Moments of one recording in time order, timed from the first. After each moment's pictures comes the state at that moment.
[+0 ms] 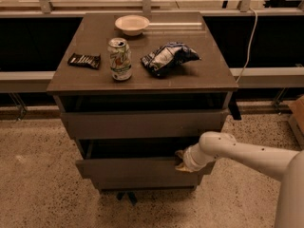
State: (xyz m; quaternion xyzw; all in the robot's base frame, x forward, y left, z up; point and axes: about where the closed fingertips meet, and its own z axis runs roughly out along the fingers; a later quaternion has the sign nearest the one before) arm 0.576 -0.135 0.406 -0.72 0.65 0.08 0.22
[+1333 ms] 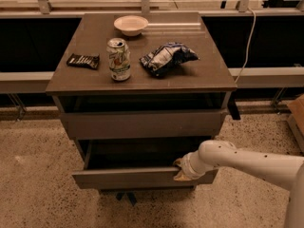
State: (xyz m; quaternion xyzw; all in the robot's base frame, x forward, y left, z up) arm 0.544 -0.121 0.407 -0.71 0.66 0.09 0.22
